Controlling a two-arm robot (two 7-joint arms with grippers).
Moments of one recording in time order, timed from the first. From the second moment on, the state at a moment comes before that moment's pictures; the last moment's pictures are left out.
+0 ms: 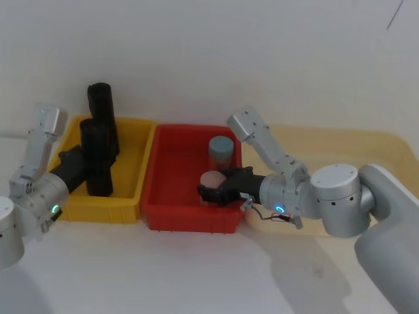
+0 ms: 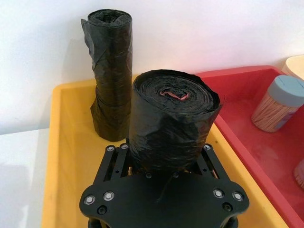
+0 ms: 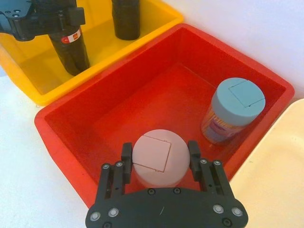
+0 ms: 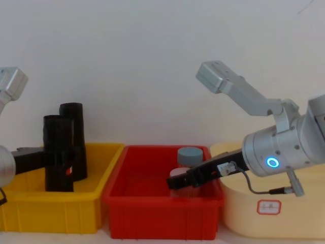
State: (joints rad) left arm -0.43 0.28 0.25 -1.17 -0.38 0.13 -0.26; right arm 0.63 0.24 -0.63 -1.19 0.26 0.51 0.41
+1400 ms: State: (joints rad) left arm -0.43 0.28 0.25 -1.17 -0.38 0.13 -0.26; right arm 0.50 0.32 -0.46 -1.51 0.29 0.42 0.33
